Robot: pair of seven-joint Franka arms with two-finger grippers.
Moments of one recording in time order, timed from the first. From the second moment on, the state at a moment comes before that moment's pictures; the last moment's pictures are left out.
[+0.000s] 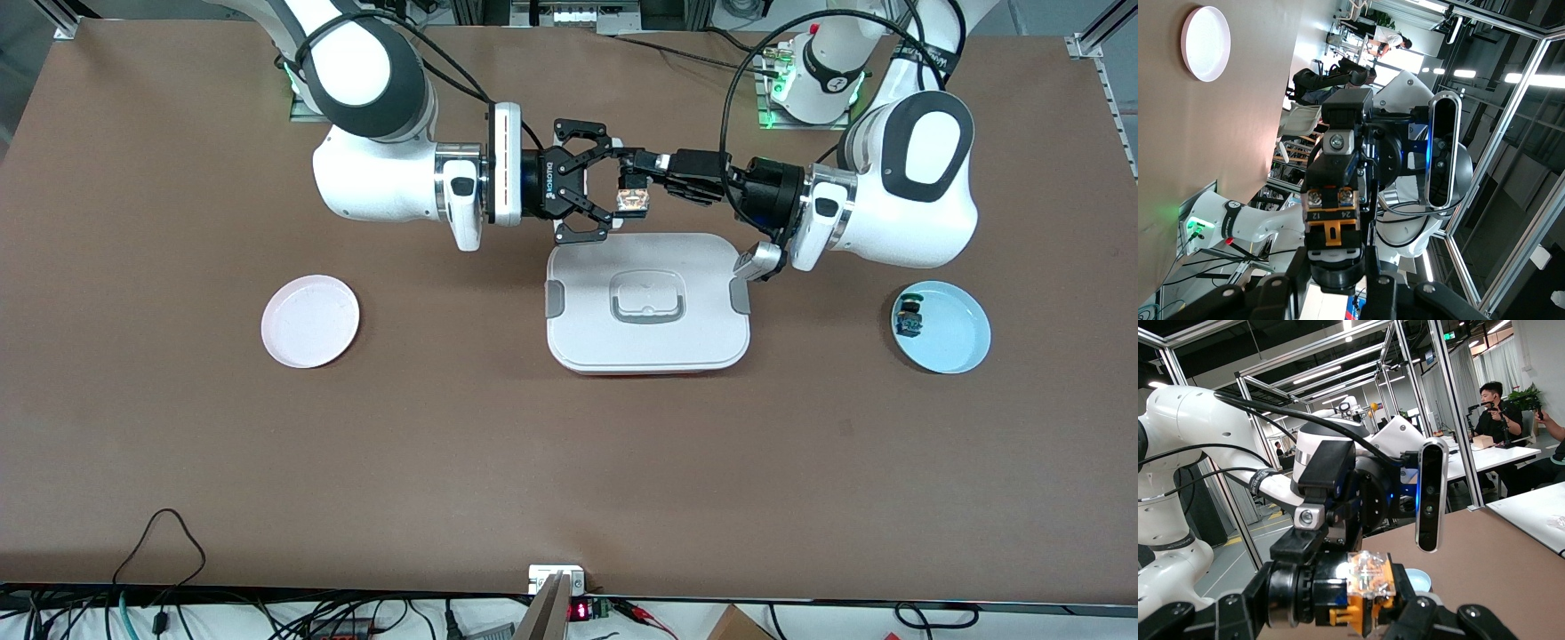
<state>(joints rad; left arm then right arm) 0.07 0.18 -0.37 -1.92 -1.54 1.66 0.22 0.51 0.33 0.16 -1.68 1.74 2.19 -1.74</state>
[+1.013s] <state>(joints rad) 0.07 0.18 -0.37 -1.91 -1.54 1.67 0.22 0.51 0.33 0.16 -1.68 1.74 2.20 -1.74</state>
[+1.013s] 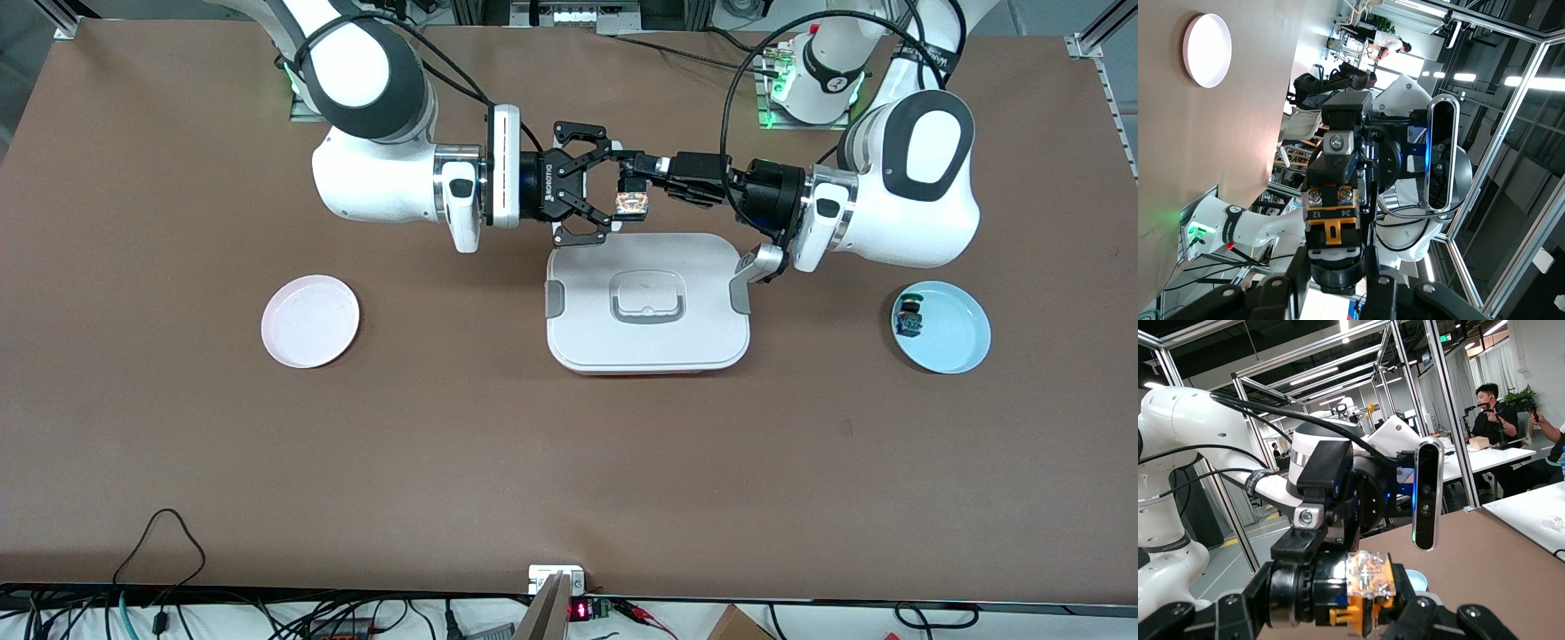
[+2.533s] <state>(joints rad) 0.09 0.18 -0.36 -1.88 -1.46 1.69 0.23 0.38 0.26 0.15 -1.74 1.74 2.19 -1.75</state>
